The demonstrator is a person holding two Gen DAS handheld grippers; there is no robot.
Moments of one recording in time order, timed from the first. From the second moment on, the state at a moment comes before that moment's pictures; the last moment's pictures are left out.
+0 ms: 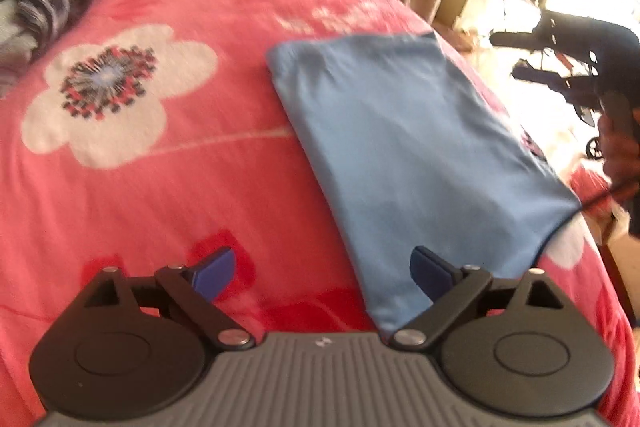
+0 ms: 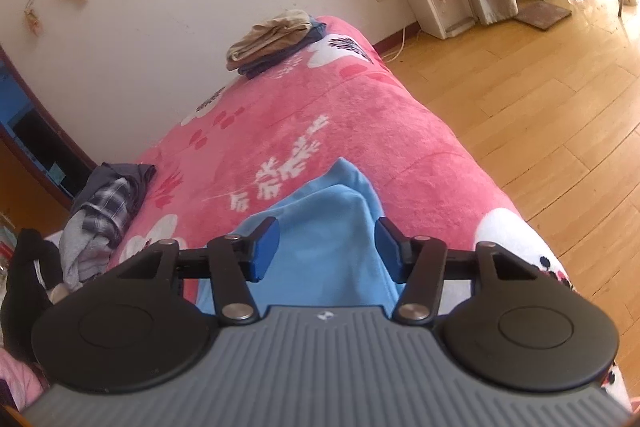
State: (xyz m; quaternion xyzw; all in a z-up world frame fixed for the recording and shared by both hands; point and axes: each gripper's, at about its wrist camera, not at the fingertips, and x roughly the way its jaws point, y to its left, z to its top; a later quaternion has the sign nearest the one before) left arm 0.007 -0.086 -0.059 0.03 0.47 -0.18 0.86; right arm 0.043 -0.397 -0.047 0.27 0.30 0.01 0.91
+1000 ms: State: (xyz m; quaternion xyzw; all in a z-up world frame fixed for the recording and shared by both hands) left arm 0.008 -0.077 -0.060 0.03 0.44 -0.15 0.88; right arm 0.030 -0.340 -0.033 0.15 0.31 -0.05 0.94
